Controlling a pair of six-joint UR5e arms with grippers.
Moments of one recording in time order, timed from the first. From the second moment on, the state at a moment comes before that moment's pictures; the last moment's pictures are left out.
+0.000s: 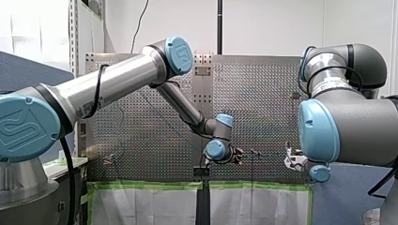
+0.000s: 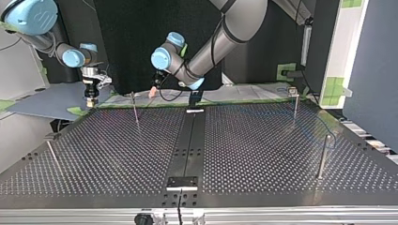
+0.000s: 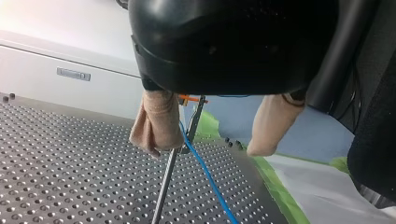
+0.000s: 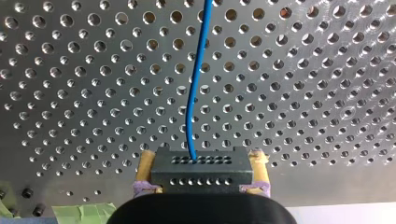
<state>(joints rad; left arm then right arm) -0.76 -2.64 -1.17 -2.77 -1.76 -1.62 1.53 -0.49 1.51 -1.06 1.28 1.62</state>
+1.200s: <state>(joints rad) -0.83 -2.46 -1.35 -2.61 -1.91 -1.60 1.53 -0.49 1.51 -1.06 1.28 1.62</state>
